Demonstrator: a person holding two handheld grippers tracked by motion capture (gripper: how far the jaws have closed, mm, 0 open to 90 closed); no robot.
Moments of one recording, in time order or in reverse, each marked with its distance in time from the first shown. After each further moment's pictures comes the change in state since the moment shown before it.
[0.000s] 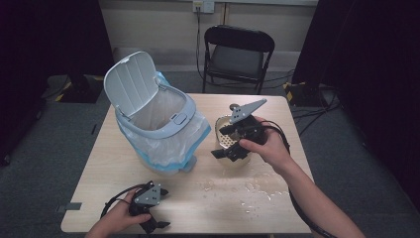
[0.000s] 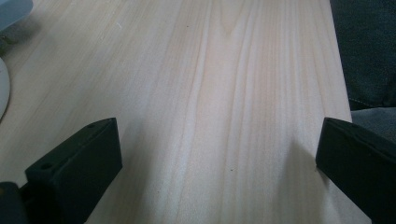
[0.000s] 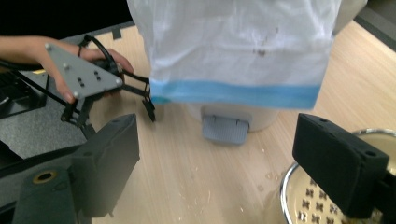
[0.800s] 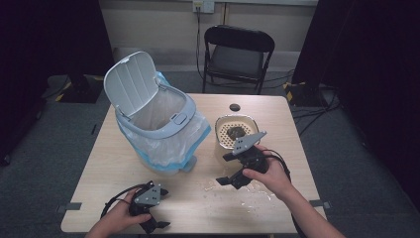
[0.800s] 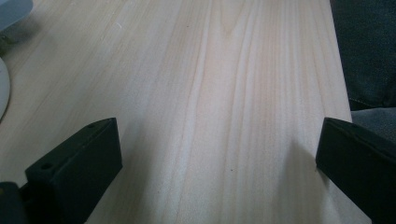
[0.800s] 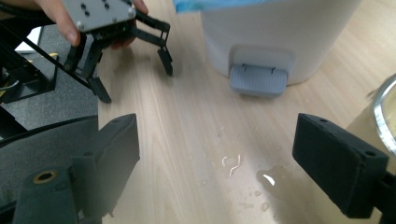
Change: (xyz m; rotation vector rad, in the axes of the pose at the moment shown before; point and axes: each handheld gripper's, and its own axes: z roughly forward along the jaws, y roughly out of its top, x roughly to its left) left arm 0.000 0.000 0.000 0.000 -0.003 -0.004; right arm 0.024 -0.070 0.028 0.034 0.037 0.009
